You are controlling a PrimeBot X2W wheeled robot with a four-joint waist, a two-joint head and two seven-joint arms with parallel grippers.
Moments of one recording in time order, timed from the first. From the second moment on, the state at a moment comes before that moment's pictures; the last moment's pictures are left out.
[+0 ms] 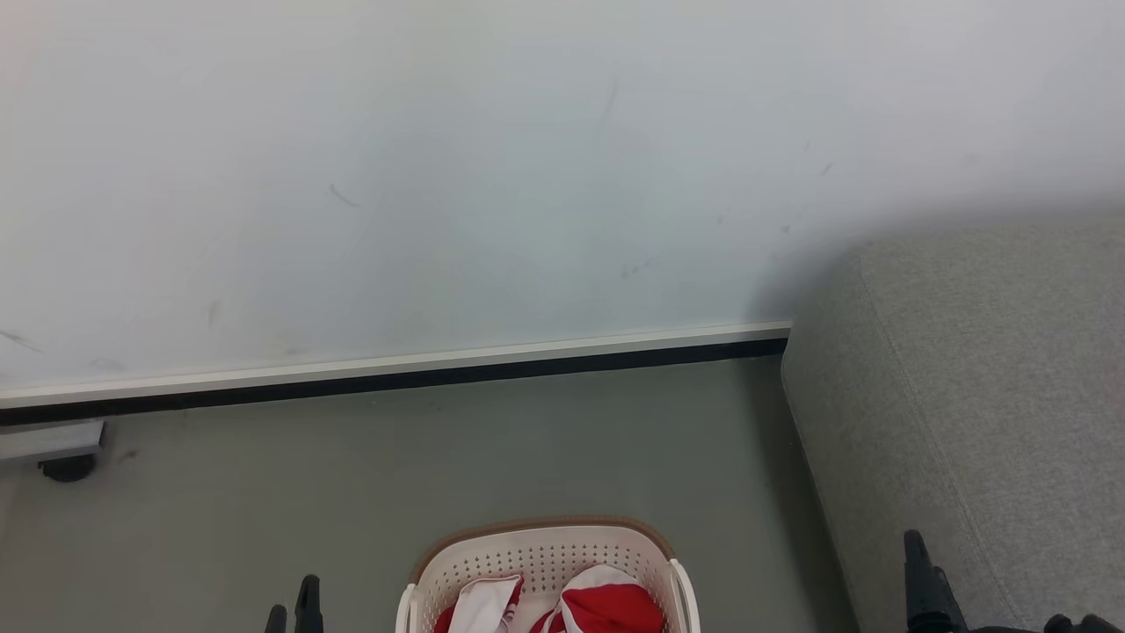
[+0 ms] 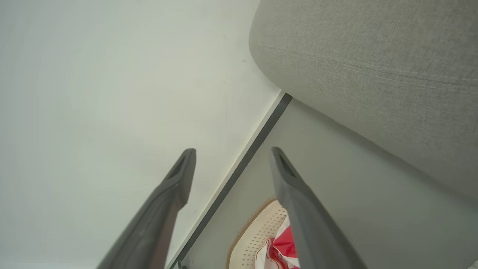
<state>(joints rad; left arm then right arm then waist) 0.00 0.04 -0.03 0.19 -0.90 -0.07 -0.09 -0.01 -0.05 -0.02 0.26 0.97 0.13 -0.04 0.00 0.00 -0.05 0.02</state>
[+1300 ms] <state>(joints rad) -0.04 0.08 -0.07 0.22 -0.38 -0.03 -0.19 0.01 -0.05 0.11 0.22 0.38 0.13 -0.05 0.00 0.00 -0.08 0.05</state>
